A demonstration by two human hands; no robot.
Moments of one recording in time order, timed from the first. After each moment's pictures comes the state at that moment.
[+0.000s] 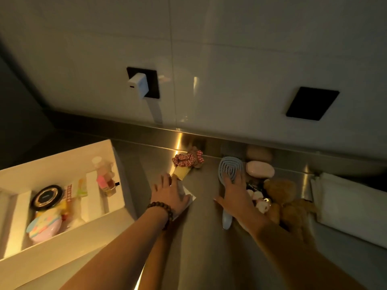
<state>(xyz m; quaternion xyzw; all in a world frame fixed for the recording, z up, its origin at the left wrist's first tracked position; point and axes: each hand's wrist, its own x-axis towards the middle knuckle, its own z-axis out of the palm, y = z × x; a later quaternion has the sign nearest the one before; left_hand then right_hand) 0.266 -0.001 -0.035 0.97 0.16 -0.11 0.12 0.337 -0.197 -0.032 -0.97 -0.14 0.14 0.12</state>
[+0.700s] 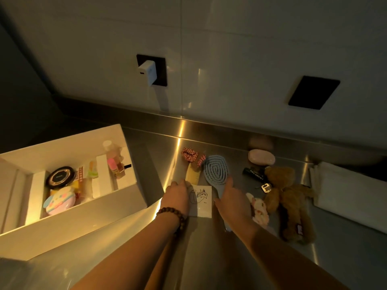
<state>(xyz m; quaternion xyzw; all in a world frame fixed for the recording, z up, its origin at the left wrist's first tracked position) 0.219 -0.034 -0.045 0.95 0.20 -0.04 0.22 0.264 -0.187 -0.037 -0.98 -0.04 0.10 0.18</state>
